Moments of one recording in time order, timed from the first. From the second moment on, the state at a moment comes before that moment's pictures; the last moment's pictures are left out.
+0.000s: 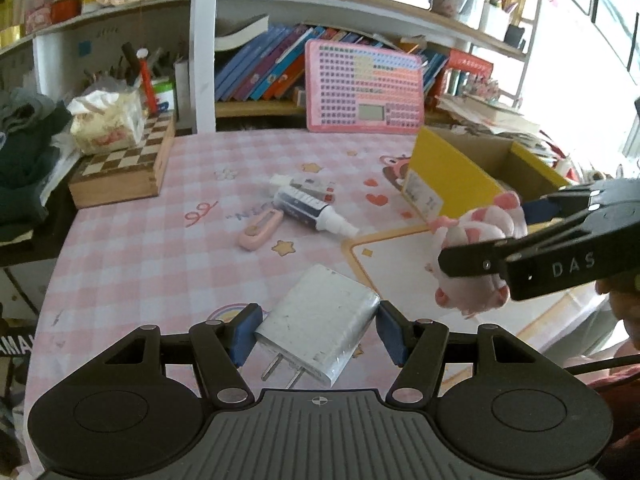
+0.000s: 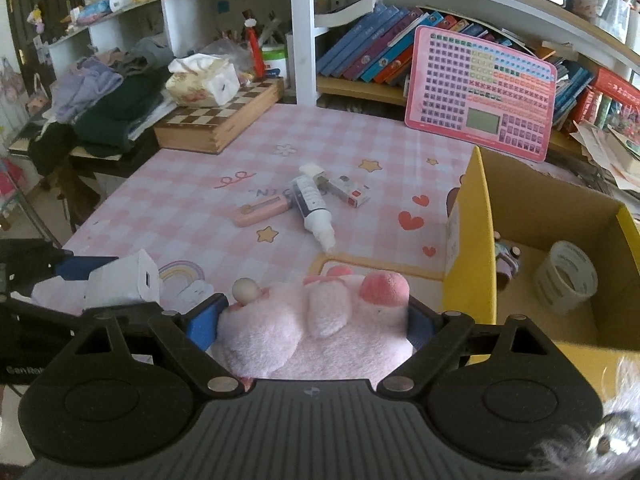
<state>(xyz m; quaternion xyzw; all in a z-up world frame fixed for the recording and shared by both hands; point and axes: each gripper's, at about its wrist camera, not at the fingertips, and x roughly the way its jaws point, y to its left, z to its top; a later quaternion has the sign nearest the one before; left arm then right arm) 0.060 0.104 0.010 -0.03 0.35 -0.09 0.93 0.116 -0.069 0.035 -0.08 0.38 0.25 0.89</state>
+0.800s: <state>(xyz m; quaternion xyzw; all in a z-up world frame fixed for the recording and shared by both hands) 0.002 0.102 0.026 -0.07 0.35 -0.13 0.93 0.027 -0.092 0.038 -0.06 0.36 0.23 0.90</state>
